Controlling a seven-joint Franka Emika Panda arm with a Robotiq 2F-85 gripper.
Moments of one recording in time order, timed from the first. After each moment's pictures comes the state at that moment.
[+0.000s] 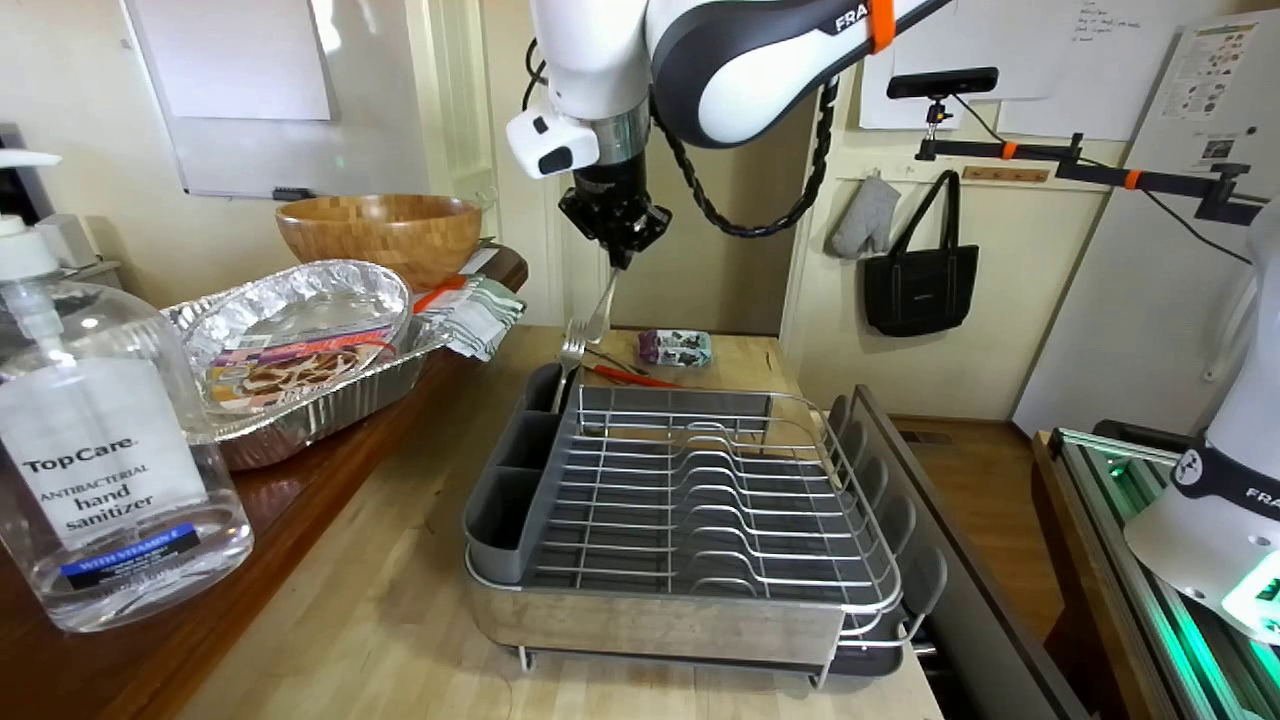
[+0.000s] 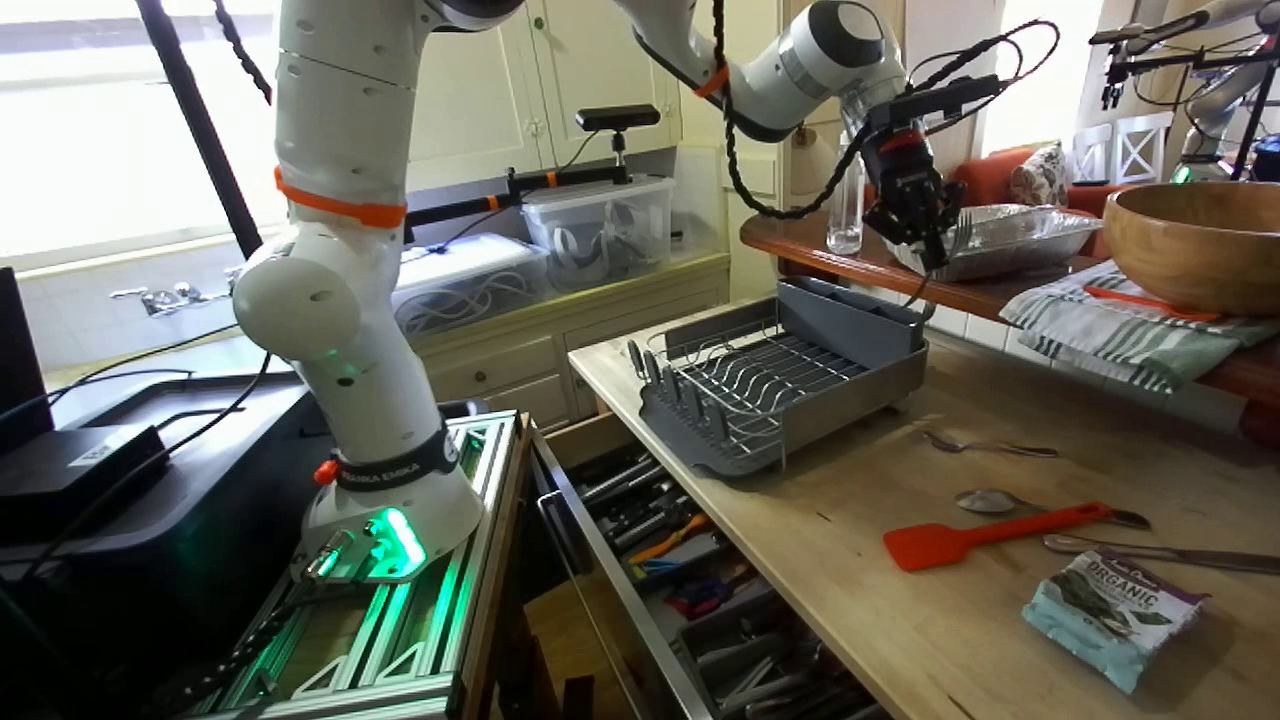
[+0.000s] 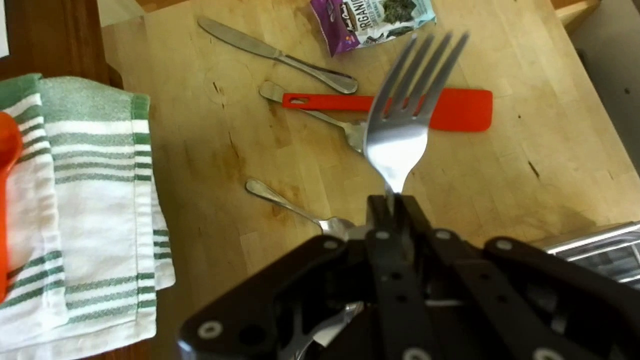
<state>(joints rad) 0.17 0.39 0.11 -1.66 -0.71 1.97 -1.07</state>
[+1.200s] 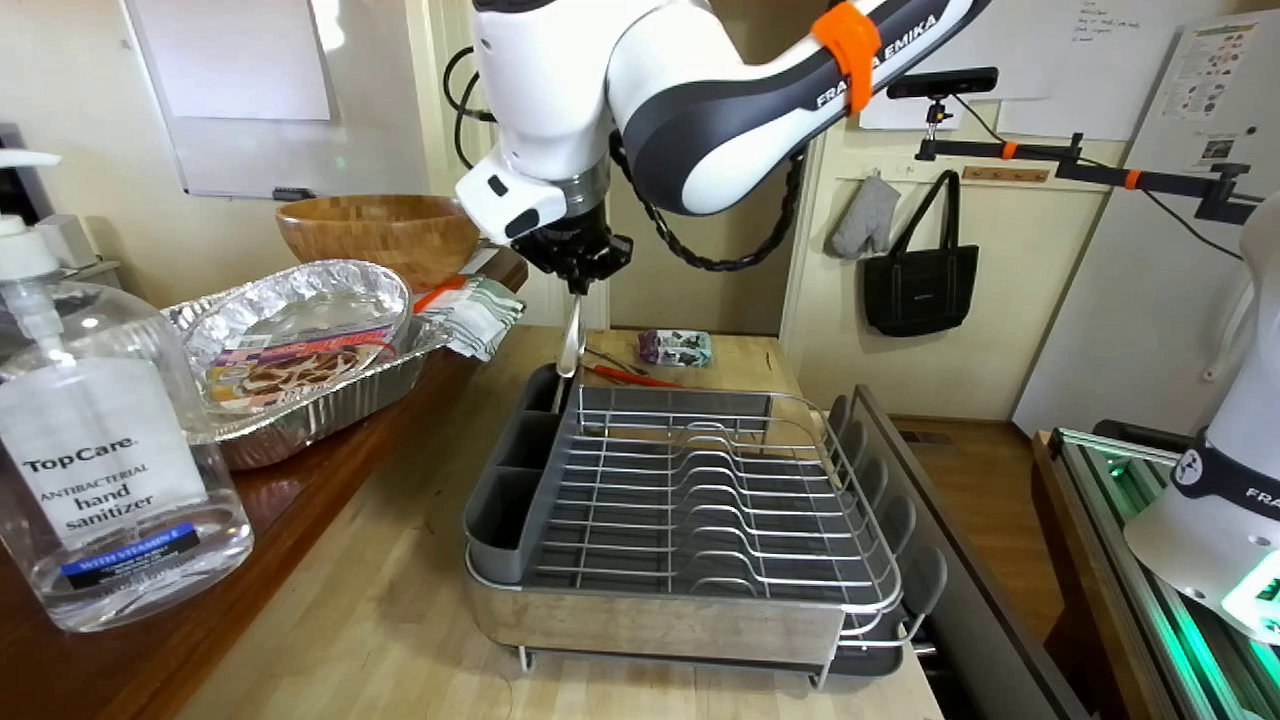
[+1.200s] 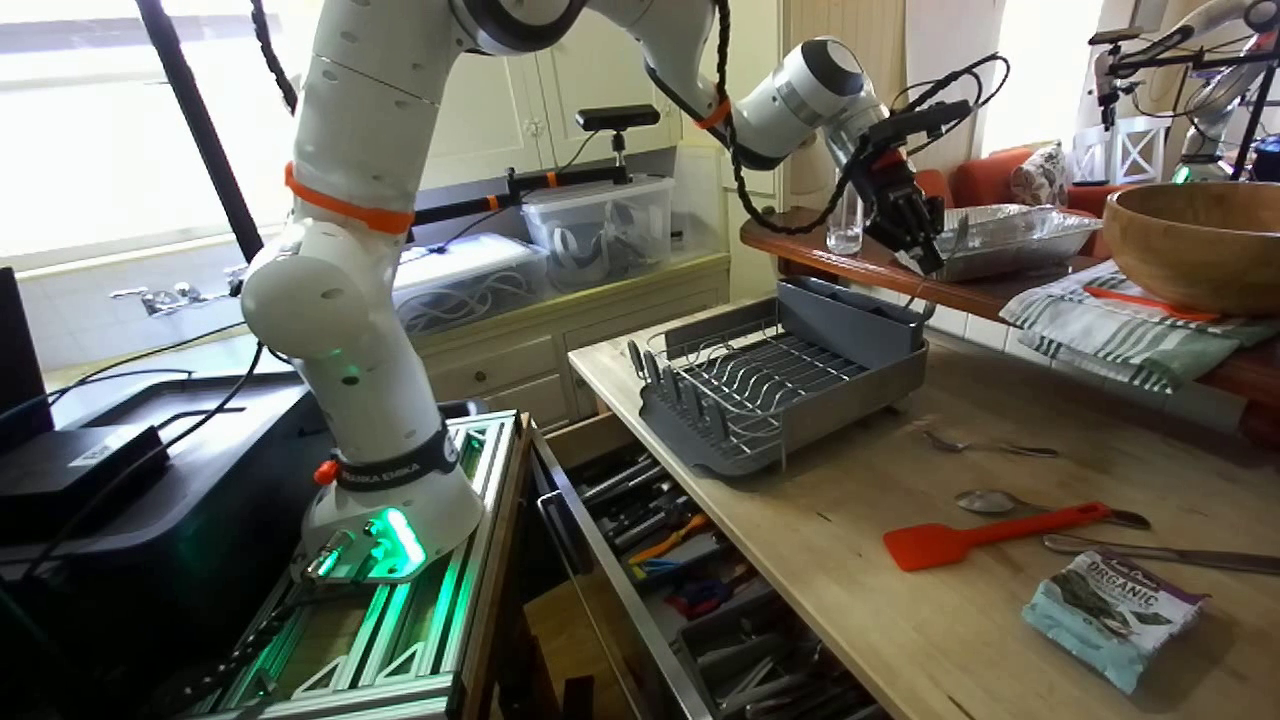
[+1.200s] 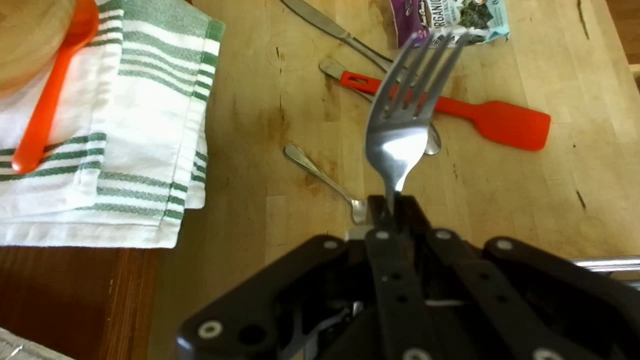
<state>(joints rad) 0.23 0.50 0.14 -1.58 -0.87 1.98 -1.14</state>
